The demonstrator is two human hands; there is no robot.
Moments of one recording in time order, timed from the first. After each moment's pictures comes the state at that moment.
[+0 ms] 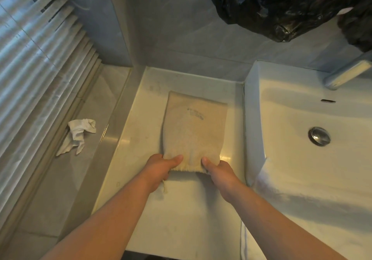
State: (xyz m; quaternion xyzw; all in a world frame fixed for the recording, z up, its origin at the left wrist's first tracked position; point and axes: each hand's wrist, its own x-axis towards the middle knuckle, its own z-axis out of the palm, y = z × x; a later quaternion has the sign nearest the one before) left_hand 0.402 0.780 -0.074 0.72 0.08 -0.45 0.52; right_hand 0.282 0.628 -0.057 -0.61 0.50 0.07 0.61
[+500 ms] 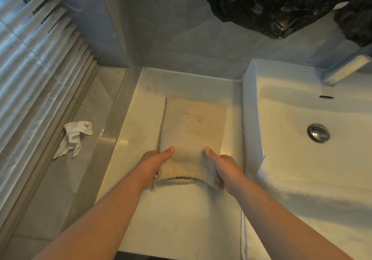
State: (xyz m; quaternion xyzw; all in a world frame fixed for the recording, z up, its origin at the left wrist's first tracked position) left_hand 0.420 0.784 -0.078 0.69 0.11 -0.47 0.54; right_hand 0.288 0.611 -0.036 -0.56 0.54 0.11 0.62
